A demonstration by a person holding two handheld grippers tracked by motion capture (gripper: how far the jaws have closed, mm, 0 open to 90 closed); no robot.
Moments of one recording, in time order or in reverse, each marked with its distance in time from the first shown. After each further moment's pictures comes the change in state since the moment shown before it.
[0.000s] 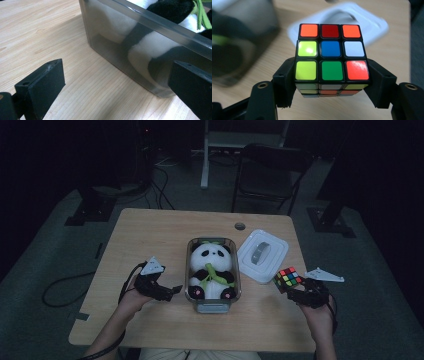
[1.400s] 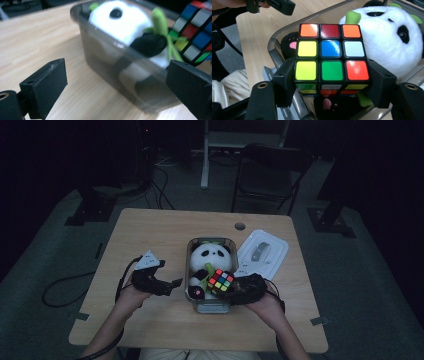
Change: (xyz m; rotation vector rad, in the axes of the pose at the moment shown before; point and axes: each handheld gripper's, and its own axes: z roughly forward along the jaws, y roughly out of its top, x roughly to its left) left arm -0.006 0.025 -0.023 -0.114 -0.006 -0.025; right arm 0.143 0.063 0.052 0.070 0.474 -0.362
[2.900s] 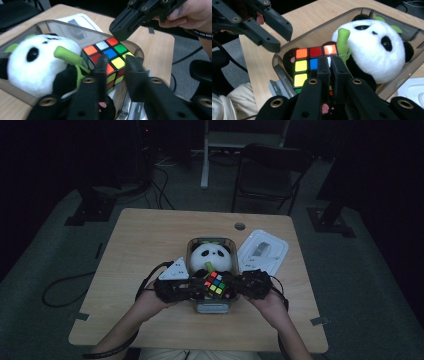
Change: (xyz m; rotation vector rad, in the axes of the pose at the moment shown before) left arm -0.078 0.046 0.004 0.058 -0.253 0.227; right arm 0.000 0.011 -0.019 -0.055 -0.025 0.068
